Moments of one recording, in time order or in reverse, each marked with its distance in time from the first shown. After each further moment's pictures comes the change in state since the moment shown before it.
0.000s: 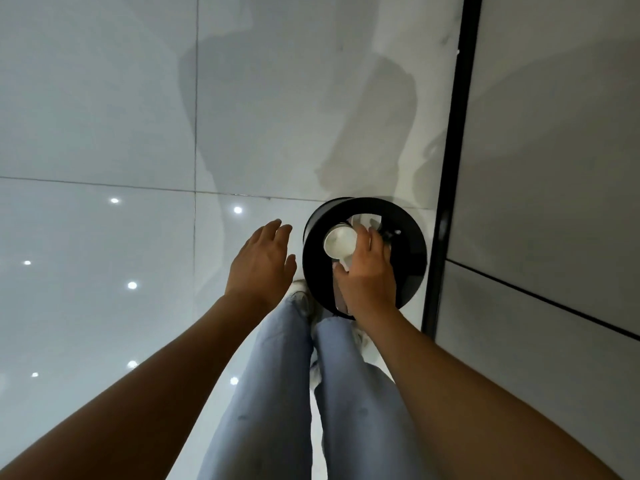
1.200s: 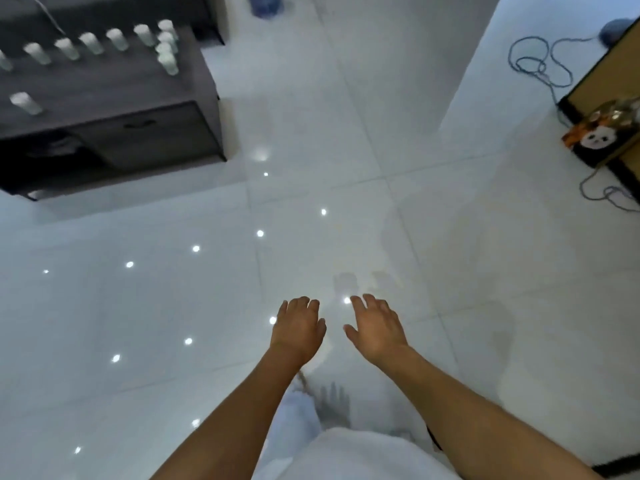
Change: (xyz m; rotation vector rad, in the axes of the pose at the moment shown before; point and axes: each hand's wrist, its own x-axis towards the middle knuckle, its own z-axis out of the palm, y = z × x) left_hand -0.661 -0.098 -0.139 -0.532 0.457 -0.972; right_hand -0.549 -0.343 -0.073 -0.973 -0.368 -1.326
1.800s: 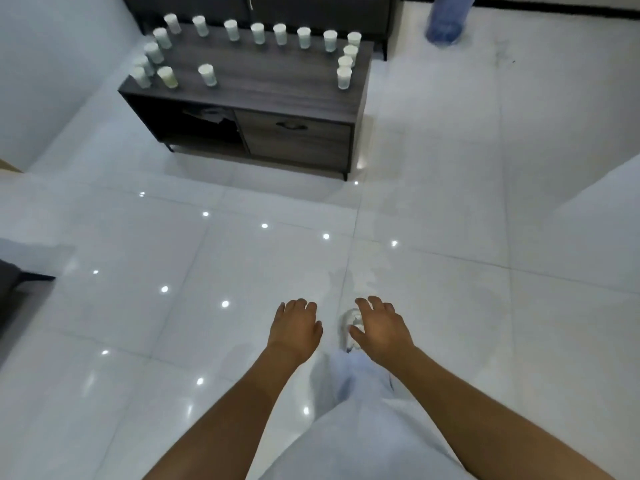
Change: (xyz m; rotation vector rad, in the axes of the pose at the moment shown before) left_hand 0.073 -0.318 -0.115 -0.191 0.056 -0.394; right_hand 0.231 -0.298 -0.060 -0.196 -0.139 -0.378
